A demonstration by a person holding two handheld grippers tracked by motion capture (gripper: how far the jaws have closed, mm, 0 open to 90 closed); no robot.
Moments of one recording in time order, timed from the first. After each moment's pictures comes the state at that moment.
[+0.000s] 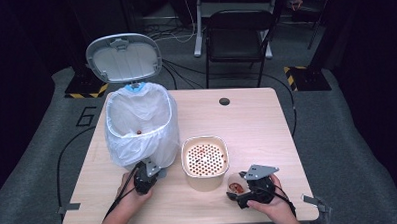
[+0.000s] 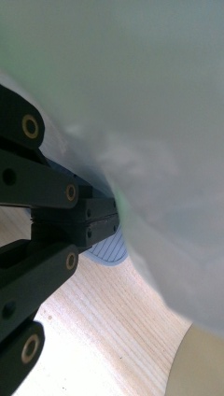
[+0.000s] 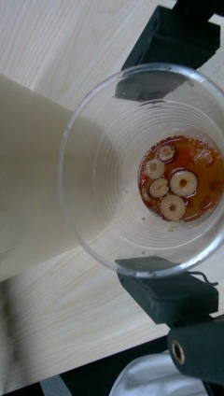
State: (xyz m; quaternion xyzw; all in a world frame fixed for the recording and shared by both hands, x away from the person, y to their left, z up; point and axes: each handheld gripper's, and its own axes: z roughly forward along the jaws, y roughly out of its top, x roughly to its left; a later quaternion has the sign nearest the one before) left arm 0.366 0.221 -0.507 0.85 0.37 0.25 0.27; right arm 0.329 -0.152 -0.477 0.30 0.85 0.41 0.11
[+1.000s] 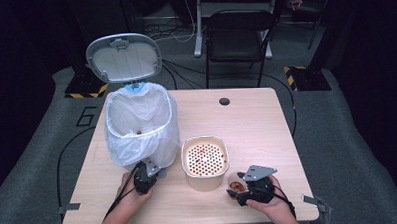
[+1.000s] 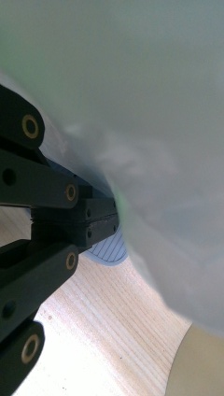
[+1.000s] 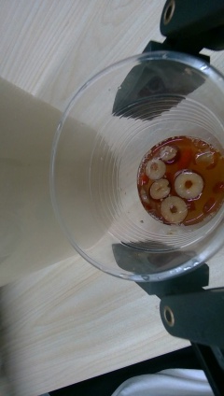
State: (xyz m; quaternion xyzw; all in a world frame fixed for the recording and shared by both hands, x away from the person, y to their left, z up) left arm 0.366 0.221 -0.507 0.85 0.37 0.25 0.27; right arm 0.330 -0.151 -0.480 0.29 0.86 0.40 0.14
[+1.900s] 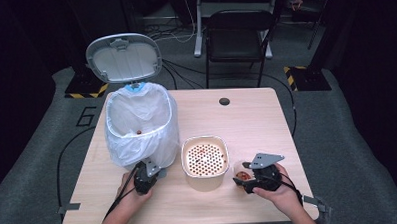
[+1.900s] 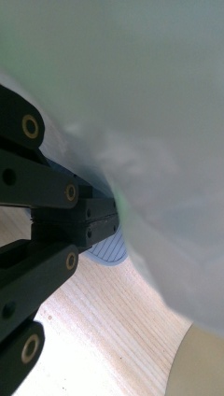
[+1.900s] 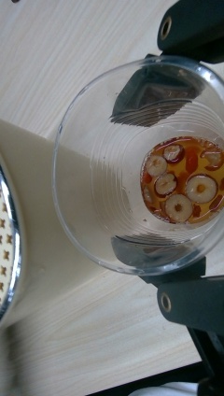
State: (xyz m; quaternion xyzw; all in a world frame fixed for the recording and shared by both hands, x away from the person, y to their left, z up) left arm 0.366 0.221 -0.506 0.85 0.37 0.25 0.27; right arm 0.352 -0.168 -0.449 0.28 0.86 0.39 0.14
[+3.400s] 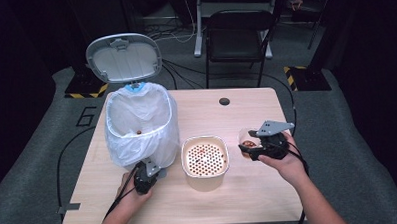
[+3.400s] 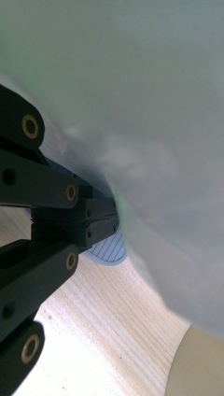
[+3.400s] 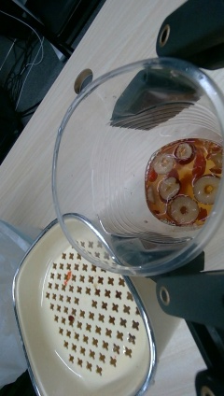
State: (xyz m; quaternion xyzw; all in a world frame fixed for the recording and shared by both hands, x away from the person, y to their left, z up) left arm 0.366 0.221 -0.507 0.85 0.37 0.25 0.27; right arm 0.406 -0.180 -0.383 0.27 0.84 0.41 0.21
